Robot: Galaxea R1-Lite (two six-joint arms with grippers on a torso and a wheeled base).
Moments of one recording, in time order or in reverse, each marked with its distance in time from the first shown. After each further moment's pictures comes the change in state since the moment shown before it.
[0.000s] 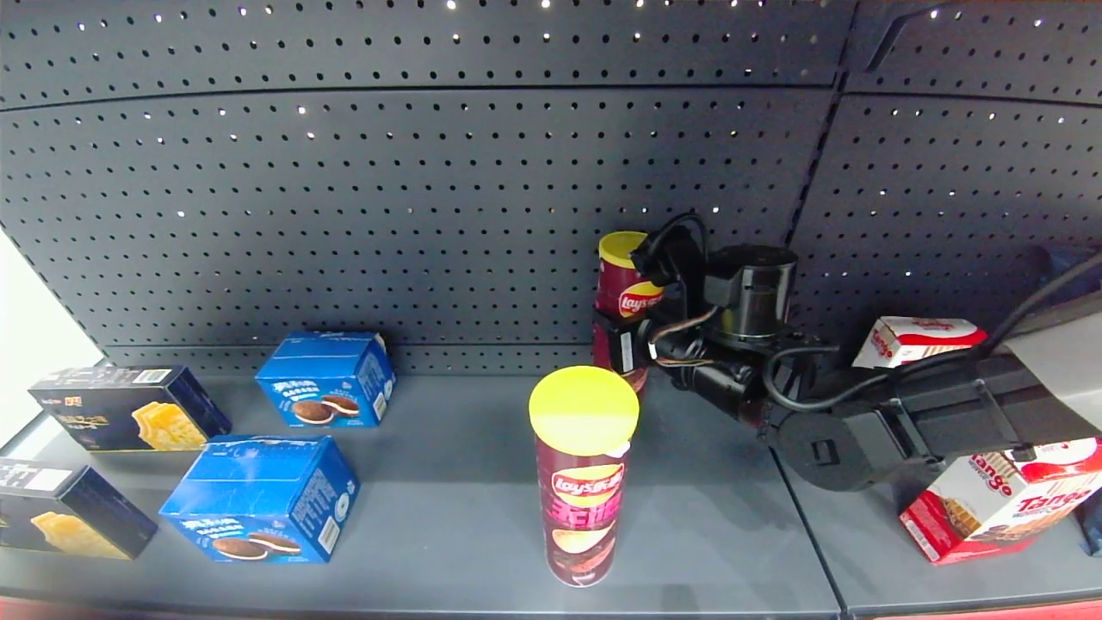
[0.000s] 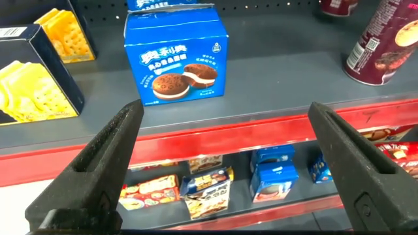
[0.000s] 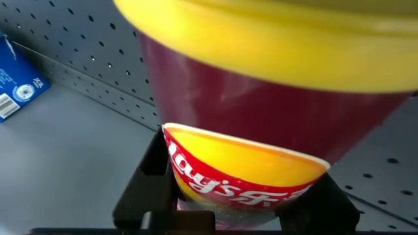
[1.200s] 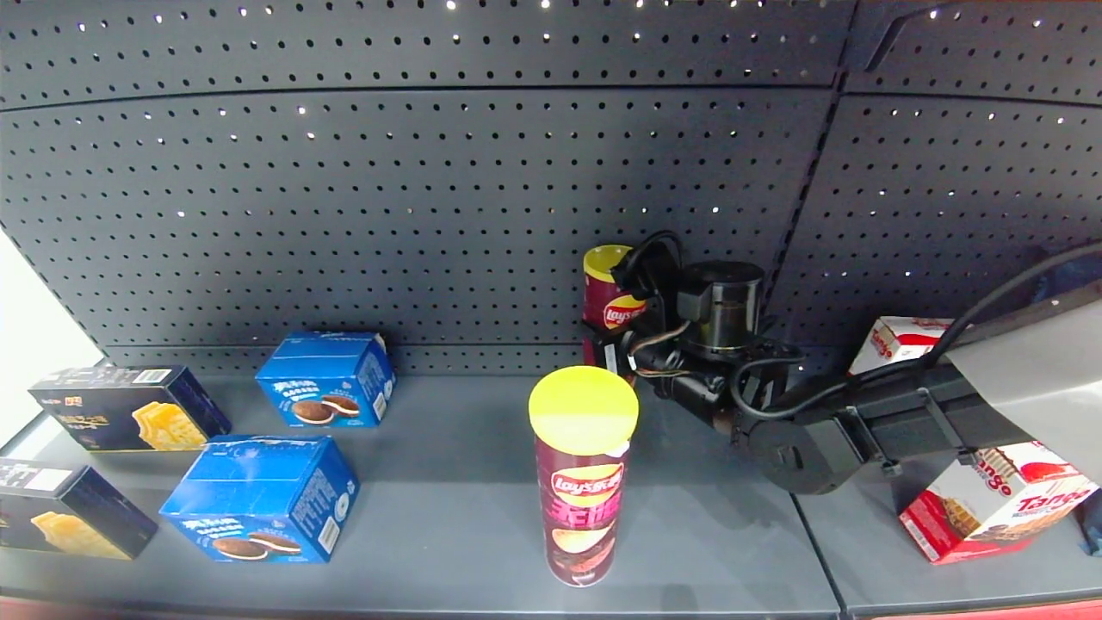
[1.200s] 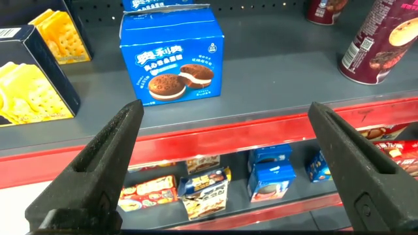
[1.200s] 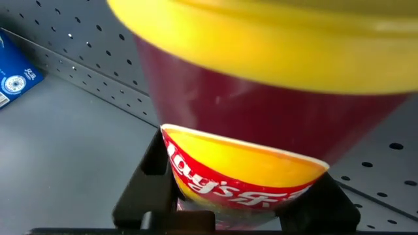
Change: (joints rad) left arm 0.000 0.000 0.000 -0.001 -0.010 -0.002; right arm 0.011 0.065 -0.040 -0.003 -0.009 -0.001
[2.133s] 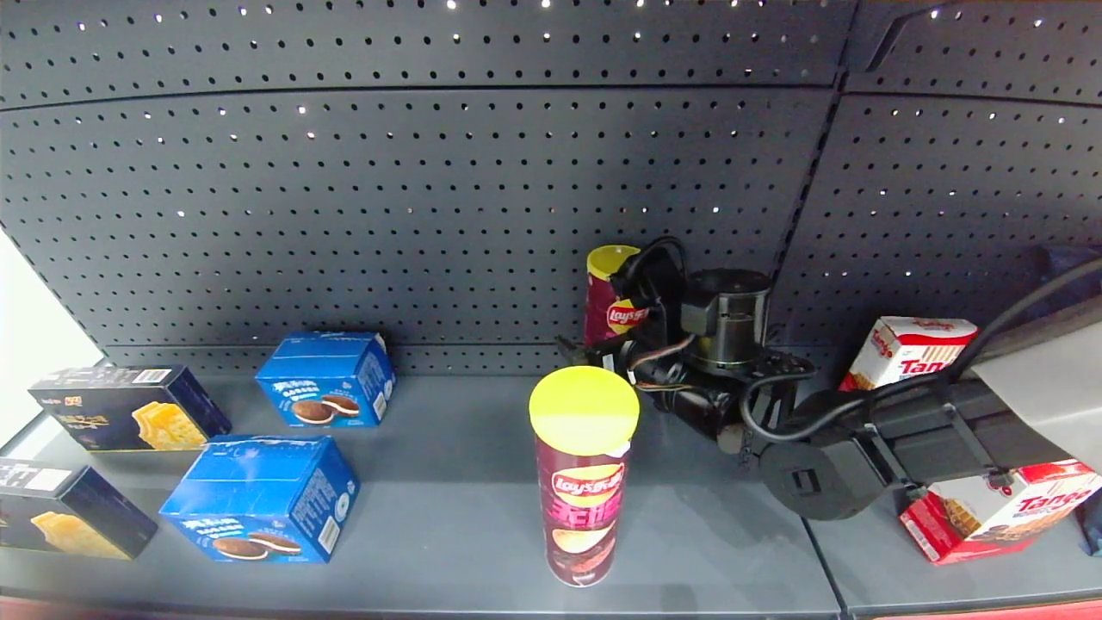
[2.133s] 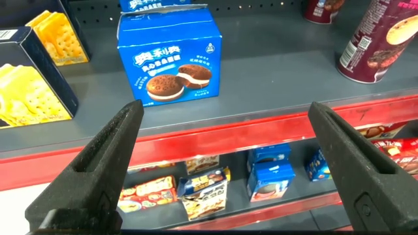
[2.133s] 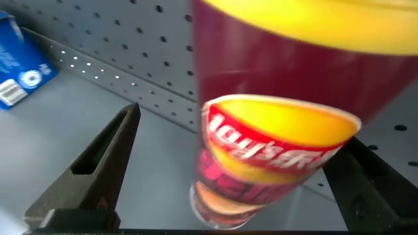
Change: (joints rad) left arm 0.000 0.000 0.000 0.000 -0.010 0.006; right arm 0.042 -0.048 0.076 -0.036 -0.038 0.013
